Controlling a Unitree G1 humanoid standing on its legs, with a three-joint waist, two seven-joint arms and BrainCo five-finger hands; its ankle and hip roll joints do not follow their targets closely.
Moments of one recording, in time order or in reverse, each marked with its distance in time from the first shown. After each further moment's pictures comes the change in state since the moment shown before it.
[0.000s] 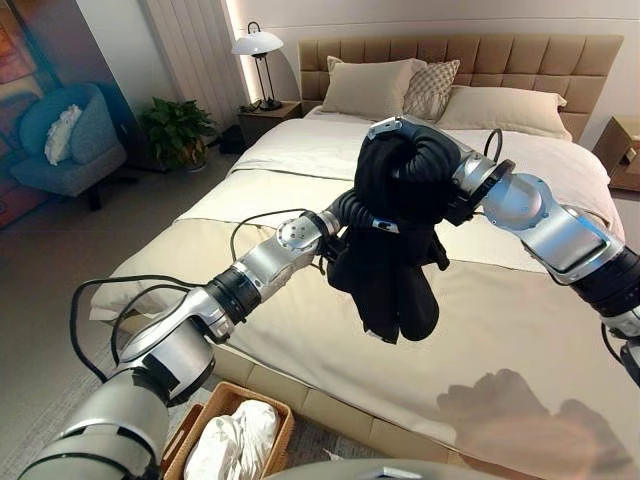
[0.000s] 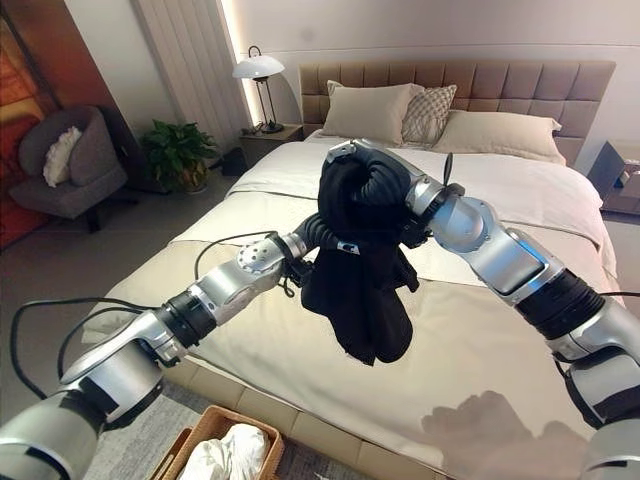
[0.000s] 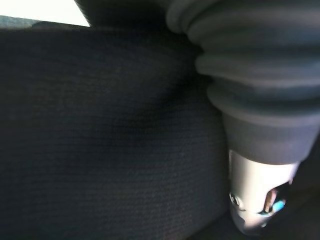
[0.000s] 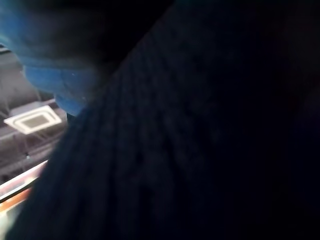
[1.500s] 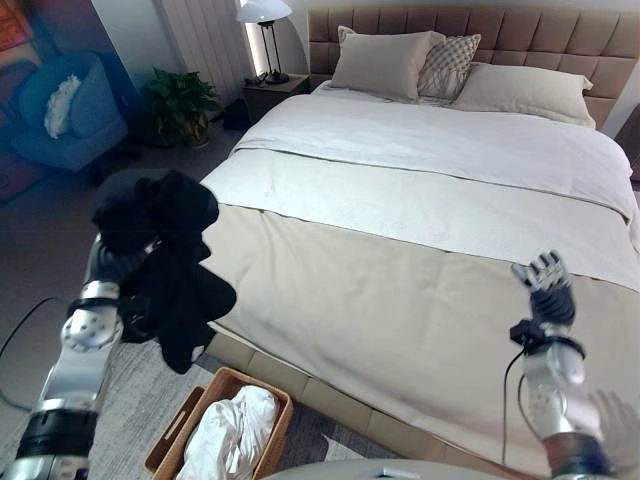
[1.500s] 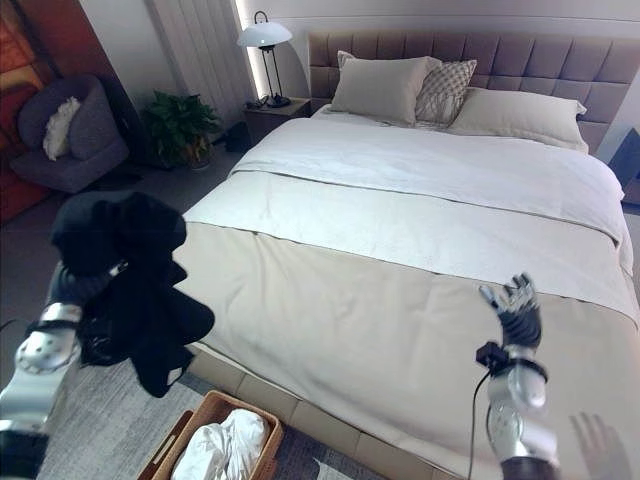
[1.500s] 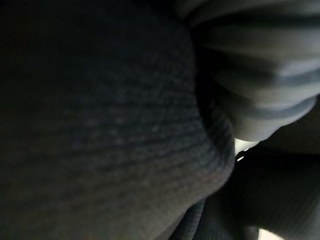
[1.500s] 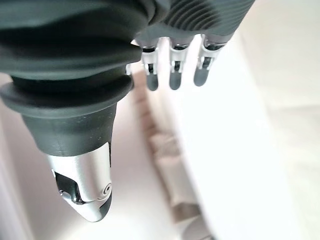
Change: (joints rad) left arm 0.954 0.281 1.067 -0.281 0.630 -0.089 0.301; right arm 0.990 0.670 -0.869 0.368 0.440 -0.100 -0.177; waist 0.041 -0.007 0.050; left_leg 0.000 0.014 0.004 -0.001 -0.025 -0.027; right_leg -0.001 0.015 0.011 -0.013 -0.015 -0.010
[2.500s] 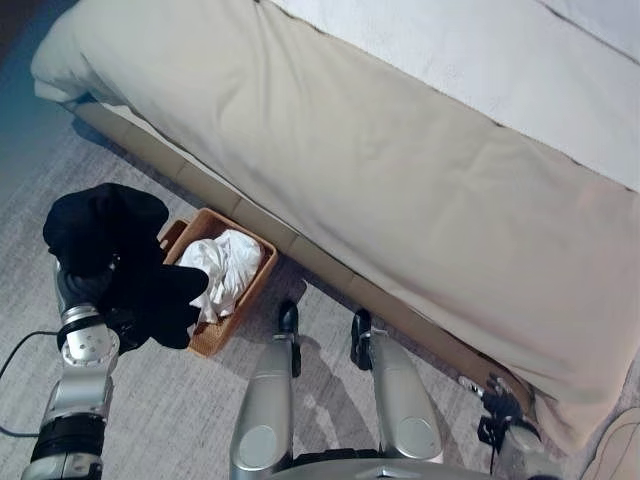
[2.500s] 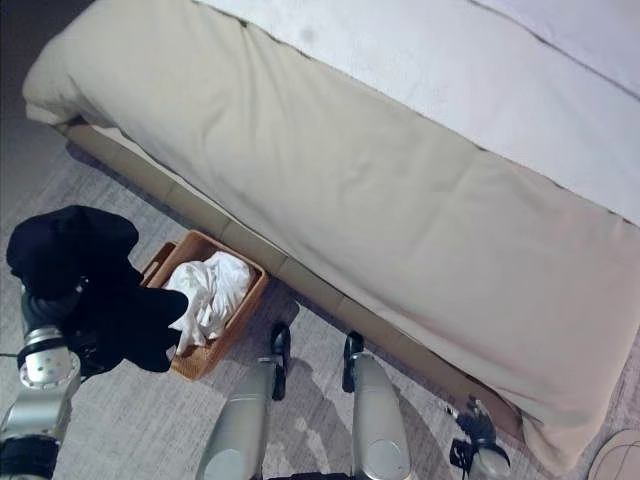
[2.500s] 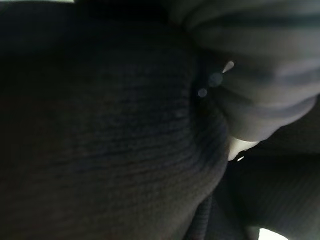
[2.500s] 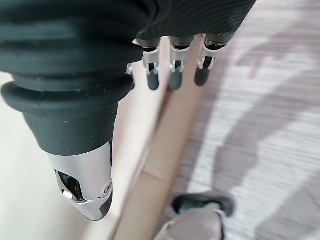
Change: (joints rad) left arm -0.120 0.004 -0.060 0.277 -0.012 -0.072 0.266; right arm -0.082 -0.073 0.209 0.552 -0.263 0.004 0.005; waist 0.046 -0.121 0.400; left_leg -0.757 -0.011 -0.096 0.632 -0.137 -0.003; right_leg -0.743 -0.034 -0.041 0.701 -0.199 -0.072
